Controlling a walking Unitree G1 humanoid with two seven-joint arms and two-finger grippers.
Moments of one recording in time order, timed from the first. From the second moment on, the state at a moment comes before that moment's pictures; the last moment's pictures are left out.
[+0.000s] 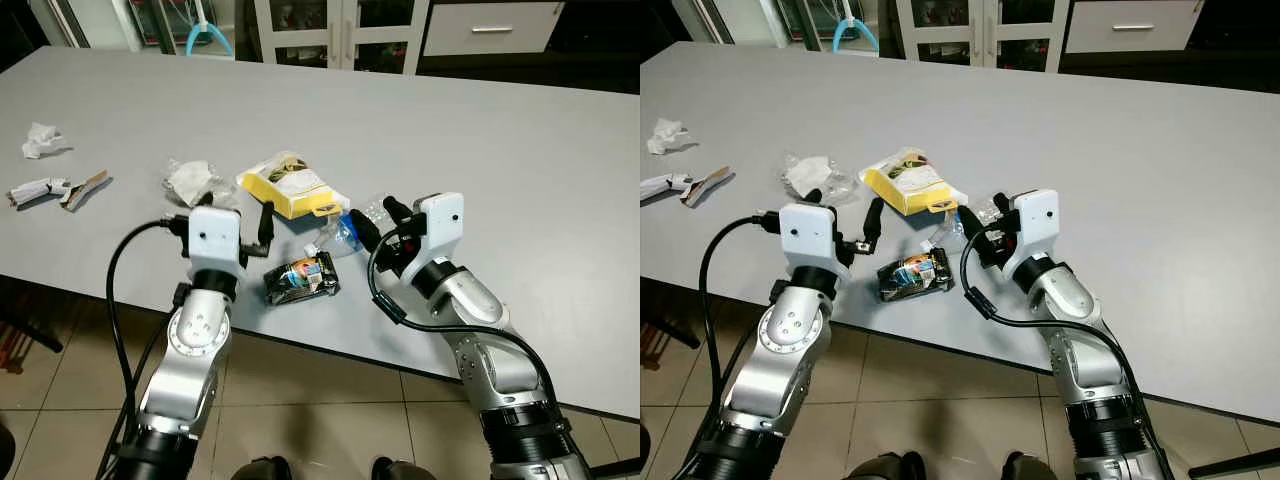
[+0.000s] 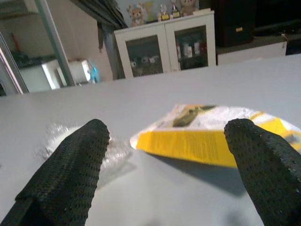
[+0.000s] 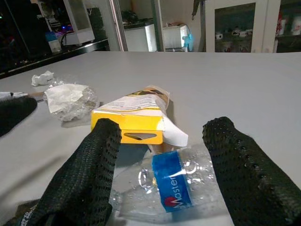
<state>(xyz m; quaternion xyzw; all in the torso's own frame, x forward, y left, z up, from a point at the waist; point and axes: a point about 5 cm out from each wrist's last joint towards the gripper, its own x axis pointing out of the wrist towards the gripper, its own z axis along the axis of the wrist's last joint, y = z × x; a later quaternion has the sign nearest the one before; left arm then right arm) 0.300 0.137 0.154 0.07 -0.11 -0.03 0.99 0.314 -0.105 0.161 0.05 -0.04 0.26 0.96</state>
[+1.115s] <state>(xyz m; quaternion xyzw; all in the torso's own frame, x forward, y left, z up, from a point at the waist) 0.323 0.133 0.117 -0.28 0.01 -0.03 0.96 0.315 -0.103 0.161 0.05 -0.05 0.25 0.97</state>
